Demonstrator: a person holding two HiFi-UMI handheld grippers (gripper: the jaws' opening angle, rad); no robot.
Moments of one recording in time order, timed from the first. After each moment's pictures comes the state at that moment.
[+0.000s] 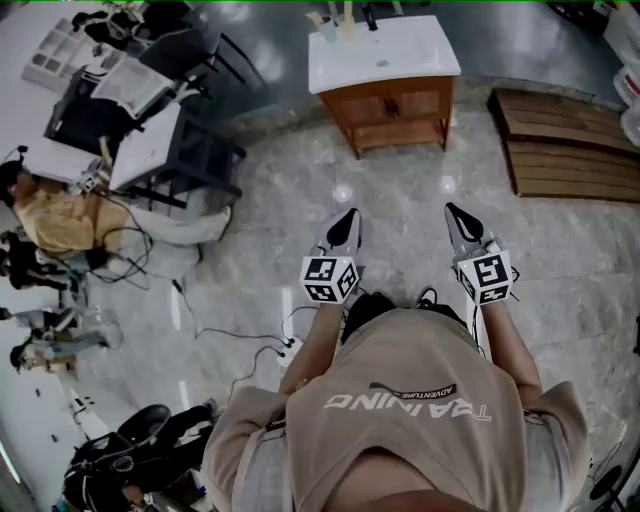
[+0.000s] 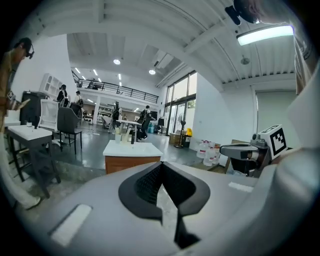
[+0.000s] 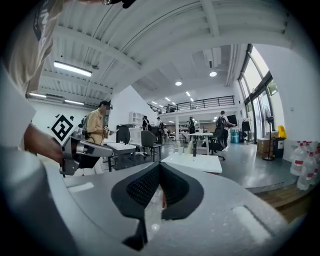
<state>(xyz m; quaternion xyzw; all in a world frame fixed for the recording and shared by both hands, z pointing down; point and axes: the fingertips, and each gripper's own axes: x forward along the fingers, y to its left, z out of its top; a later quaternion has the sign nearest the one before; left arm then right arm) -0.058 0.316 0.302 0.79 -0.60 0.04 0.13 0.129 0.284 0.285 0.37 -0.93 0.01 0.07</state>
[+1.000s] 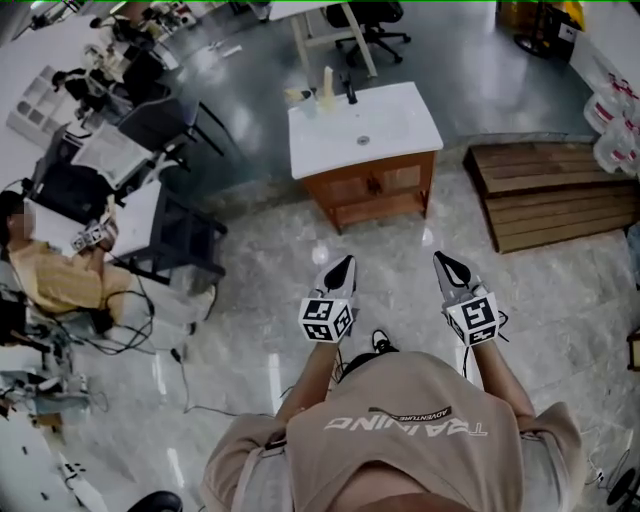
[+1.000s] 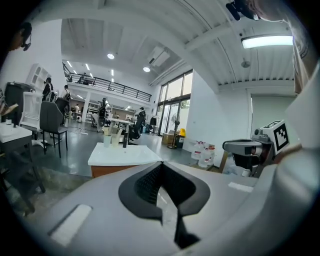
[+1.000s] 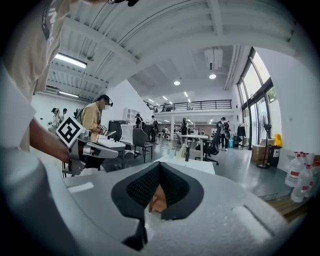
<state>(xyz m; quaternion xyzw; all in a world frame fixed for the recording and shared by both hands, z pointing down) -0.084 0.168 0.313 0.82 -0.56 0.04 0.13 0.102 0.166 0.280 0.40 -0.91 0.00 0.10</state>
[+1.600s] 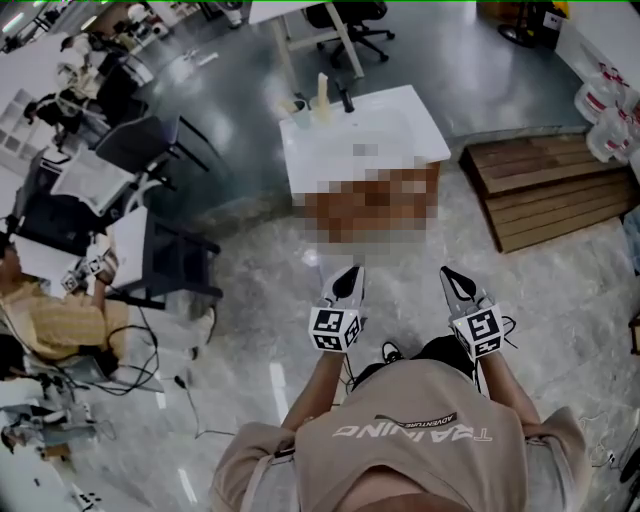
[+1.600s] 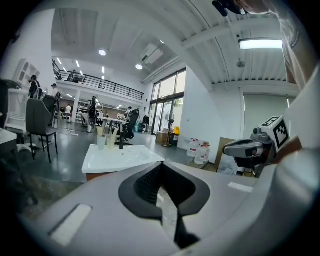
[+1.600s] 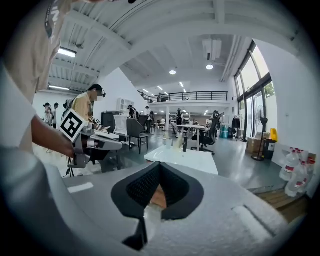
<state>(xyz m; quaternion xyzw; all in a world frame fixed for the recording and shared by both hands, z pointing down) -0.117 0.096 0.329 0.85 -0.51 0.06 0.12 0.063 0.116 0.310 0.43 -0.89 0.03 0.14</state>
